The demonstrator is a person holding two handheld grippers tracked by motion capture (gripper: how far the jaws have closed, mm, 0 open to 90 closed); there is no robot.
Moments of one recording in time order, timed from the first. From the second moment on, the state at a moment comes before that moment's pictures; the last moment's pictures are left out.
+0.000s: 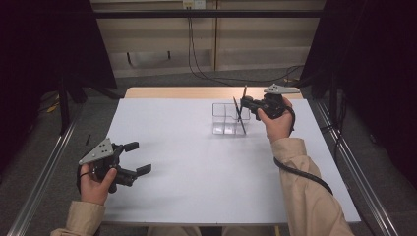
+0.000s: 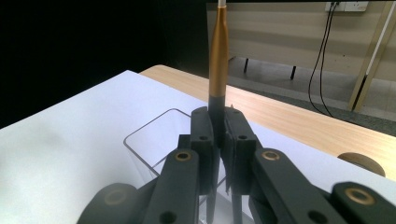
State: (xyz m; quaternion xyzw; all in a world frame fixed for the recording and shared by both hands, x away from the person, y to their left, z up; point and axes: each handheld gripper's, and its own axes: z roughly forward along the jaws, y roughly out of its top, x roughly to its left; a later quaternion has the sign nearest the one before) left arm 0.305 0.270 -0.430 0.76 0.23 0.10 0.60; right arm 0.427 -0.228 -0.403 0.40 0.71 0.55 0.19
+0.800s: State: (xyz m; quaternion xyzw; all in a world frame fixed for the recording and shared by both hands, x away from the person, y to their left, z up) left arm 0.305 0.269 -0.430 0.76 0.23 0.10 0.60; right arm 0.425 -0.227 -0.408 0.40 0.71 0.55 0.19
